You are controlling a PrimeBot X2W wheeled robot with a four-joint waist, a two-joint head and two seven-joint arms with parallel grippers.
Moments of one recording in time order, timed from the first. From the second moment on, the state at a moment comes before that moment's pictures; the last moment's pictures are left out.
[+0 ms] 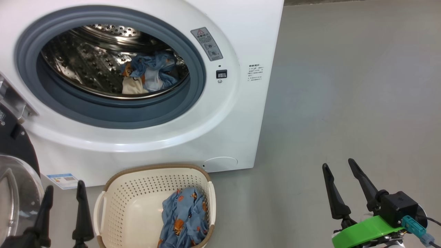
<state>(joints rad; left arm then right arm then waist) 0.09 0.17 0.00 -0.09 -0.35 0.07 -0.25 -0.03 -0.05 0.00 0.08 0.15 0.13 -0.23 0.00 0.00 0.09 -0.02</state>
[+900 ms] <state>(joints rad) 0.16 0.16 0.00 -0.06 -0.33 0.09 -0.25 -0.01 -0.05 -0.02 0.04 0.12 0.13 -0.22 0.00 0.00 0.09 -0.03</state>
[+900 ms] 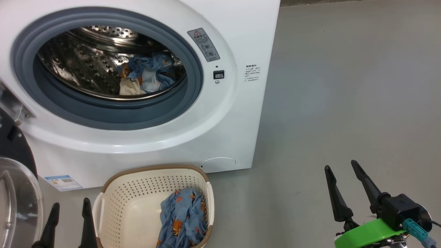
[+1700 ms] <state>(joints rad) 0.16 0.14 0.01 -0.05 -0.32 0.08 -0.25 0.00 -0.05 -0.03 0.05 0.11 0.13 -0.22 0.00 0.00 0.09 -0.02</state>
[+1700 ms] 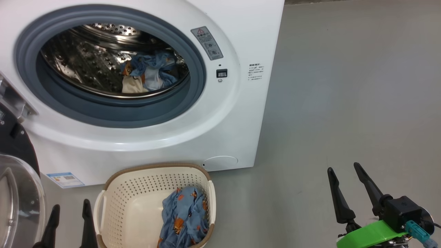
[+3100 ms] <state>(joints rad) -0.38 0.09 -0.05 0.35 -0.34 -0.10 -0.26 -0.23 -0.05 0.02 0.09 0.13 0.13 -0.25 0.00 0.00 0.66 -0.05</state>
